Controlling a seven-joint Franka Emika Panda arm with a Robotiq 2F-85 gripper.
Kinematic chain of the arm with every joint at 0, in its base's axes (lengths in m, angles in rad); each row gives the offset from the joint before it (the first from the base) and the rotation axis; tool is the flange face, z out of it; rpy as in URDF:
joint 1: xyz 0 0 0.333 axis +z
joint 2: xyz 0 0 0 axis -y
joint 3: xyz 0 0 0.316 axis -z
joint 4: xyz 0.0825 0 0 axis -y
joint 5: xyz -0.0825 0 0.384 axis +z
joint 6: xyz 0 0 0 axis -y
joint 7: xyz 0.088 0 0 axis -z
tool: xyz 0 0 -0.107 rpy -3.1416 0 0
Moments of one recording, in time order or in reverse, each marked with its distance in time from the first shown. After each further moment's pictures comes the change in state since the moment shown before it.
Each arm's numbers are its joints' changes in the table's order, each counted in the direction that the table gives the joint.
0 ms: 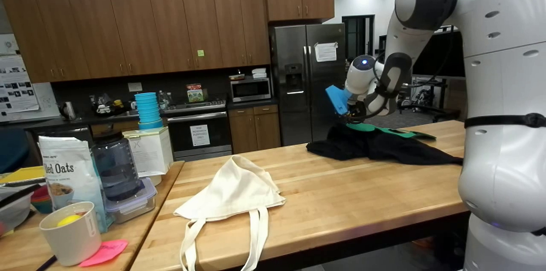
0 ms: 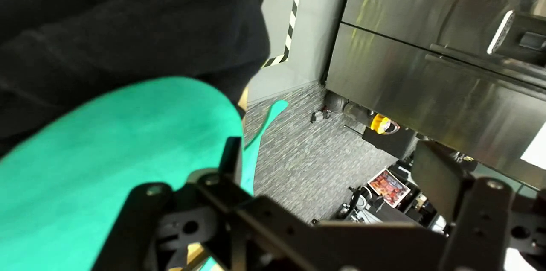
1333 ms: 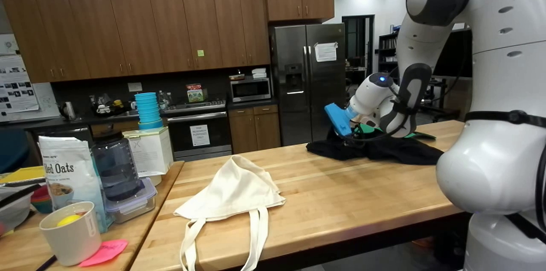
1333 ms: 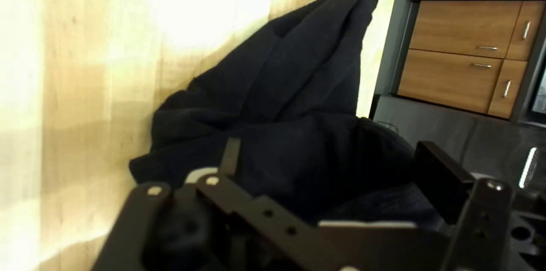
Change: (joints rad) arm -0.459 0.023 -0.471 -0.208 -0.247 0.282 0.129
